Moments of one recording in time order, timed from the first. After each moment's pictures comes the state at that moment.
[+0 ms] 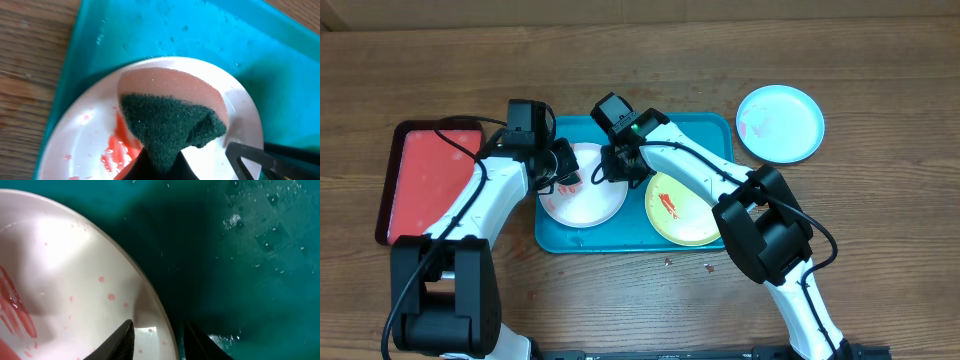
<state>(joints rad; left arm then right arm) -0.08 1.73 1.07 -0.50 0.16 -0.49 0.70 2.32 1.85 -0.84 -0.09 0.57</state>
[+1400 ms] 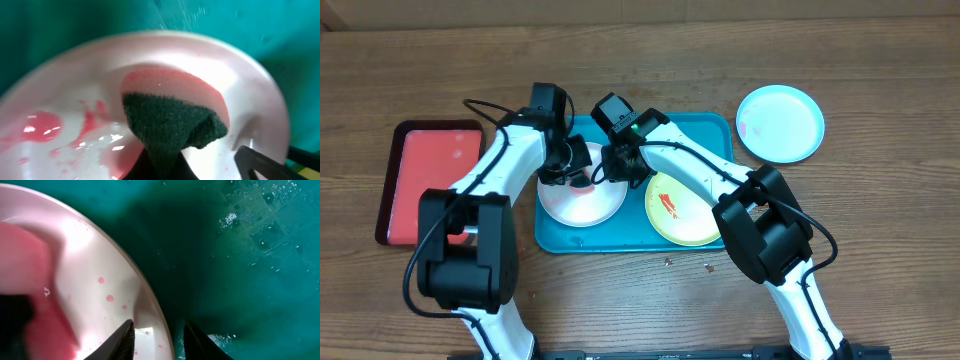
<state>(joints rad) -0.13 1.94 1.29 -0.73 0.16 -0.47 0.70 2.32 1.85 -0.85 -0.08 0.57</state>
